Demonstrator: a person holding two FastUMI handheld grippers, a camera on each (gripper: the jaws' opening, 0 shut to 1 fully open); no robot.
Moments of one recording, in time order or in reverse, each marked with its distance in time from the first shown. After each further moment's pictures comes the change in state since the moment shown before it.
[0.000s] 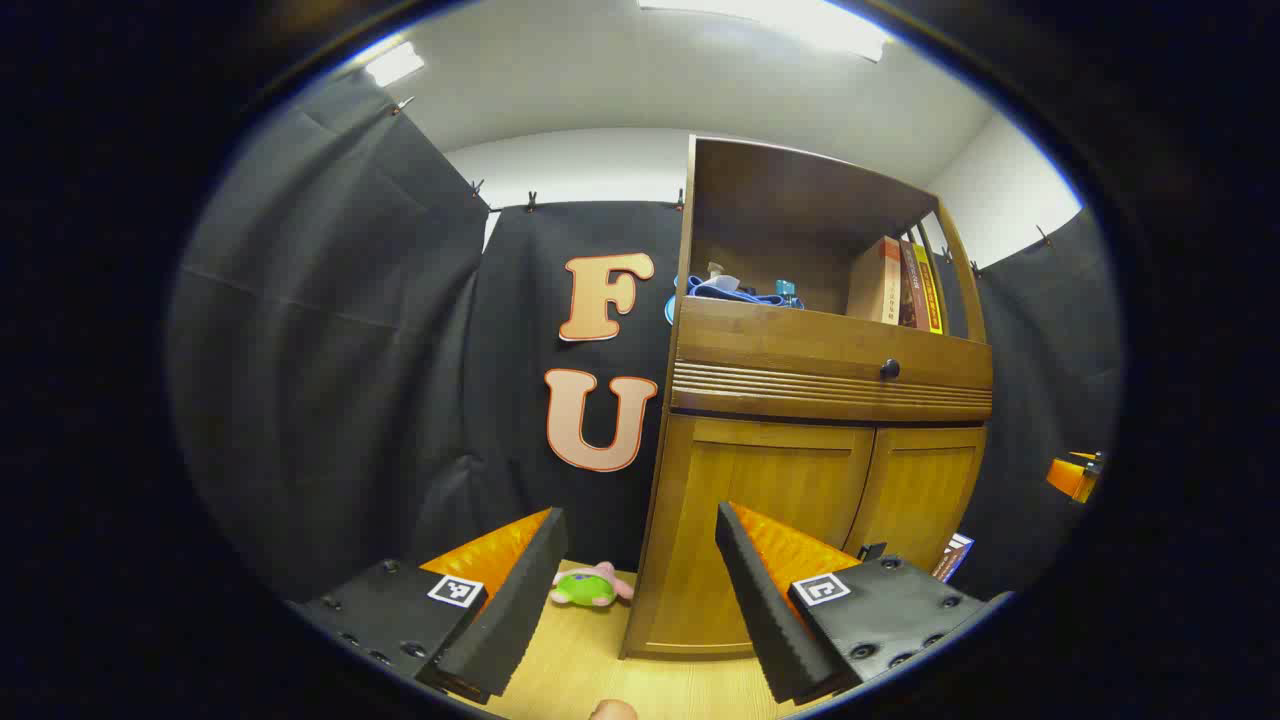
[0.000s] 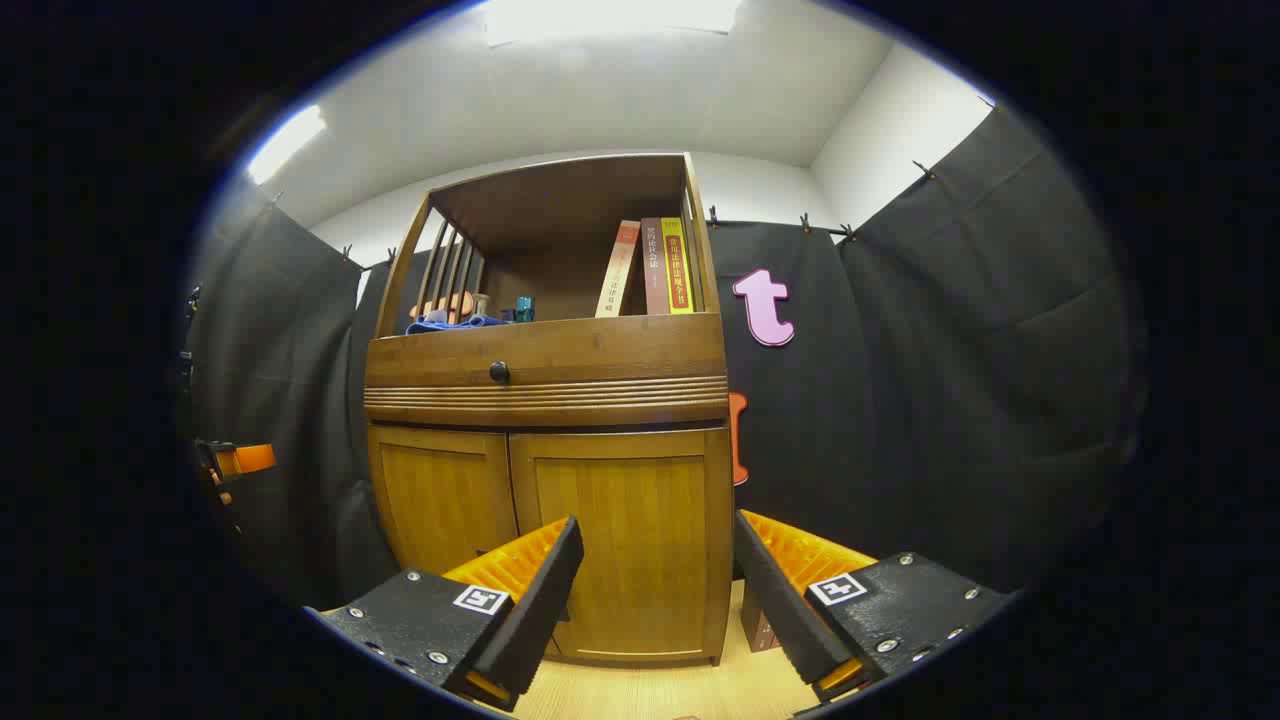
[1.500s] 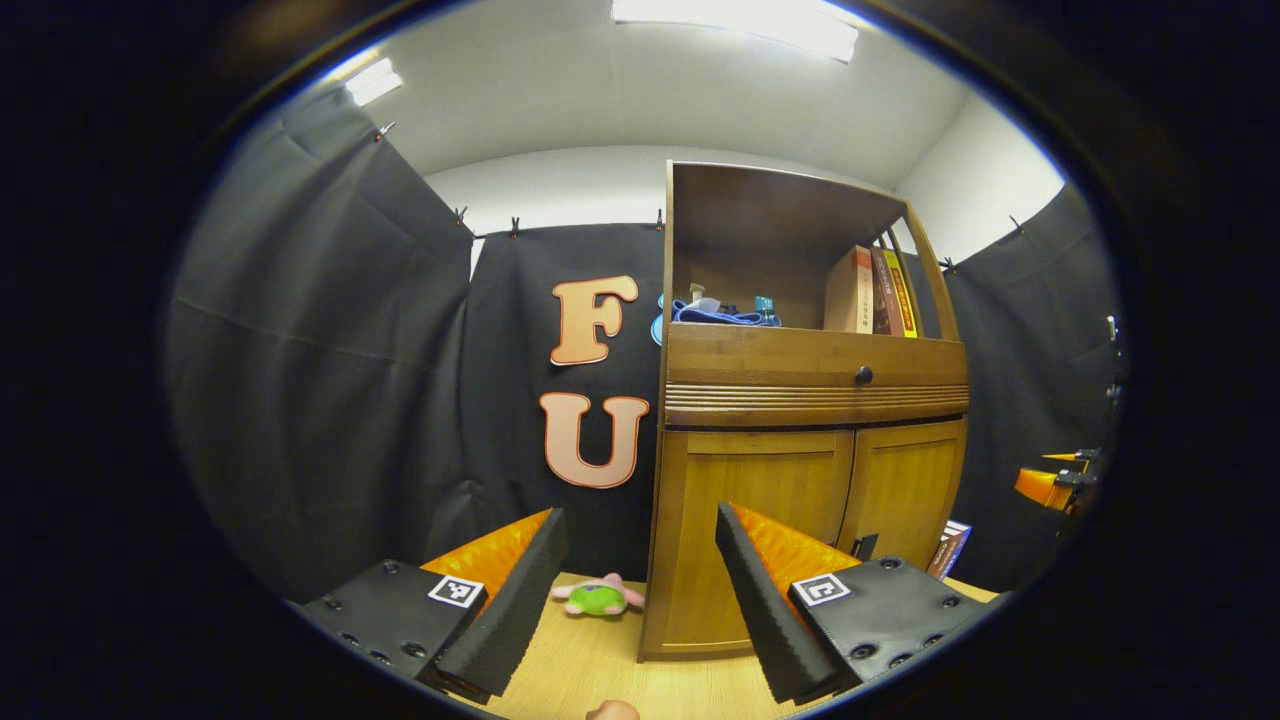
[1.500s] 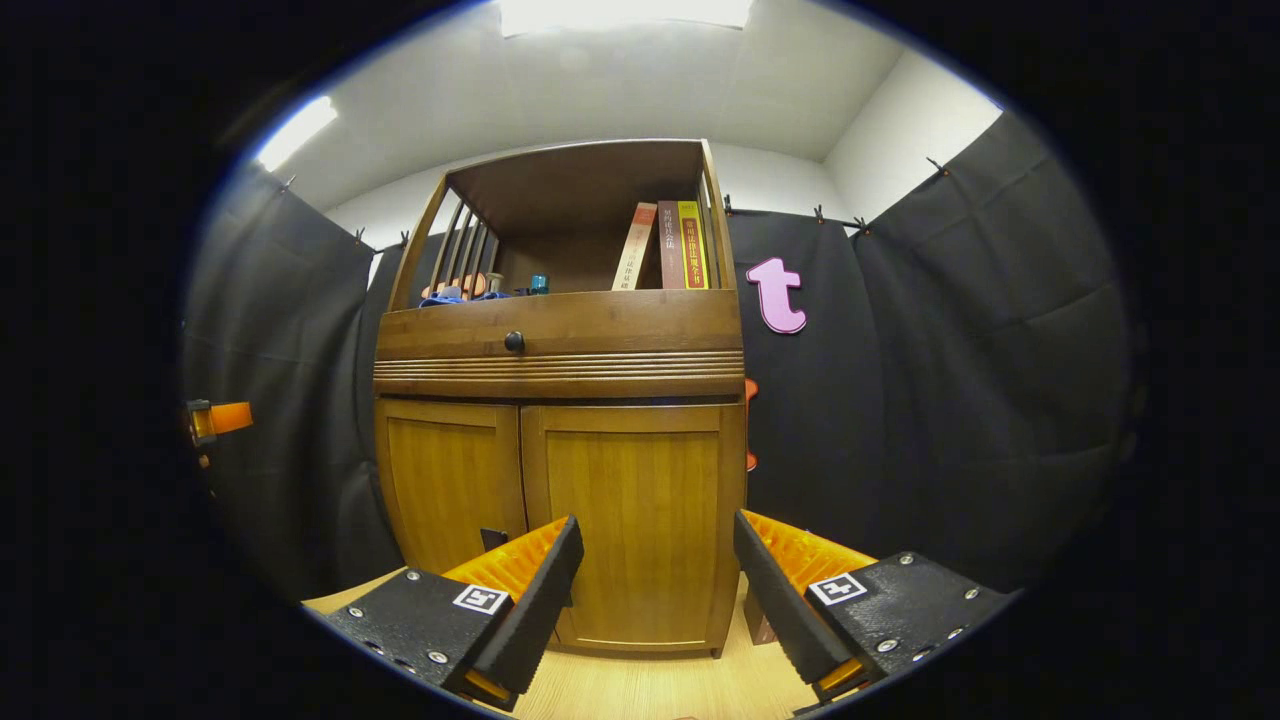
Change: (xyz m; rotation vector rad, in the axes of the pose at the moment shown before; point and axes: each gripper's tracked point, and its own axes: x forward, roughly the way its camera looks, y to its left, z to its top) left arm -0.040 0.012 0.018 0.060 -0.049 -0.054; right arm 0.007 0.018 -0.036 -0.012 0.029 0.040
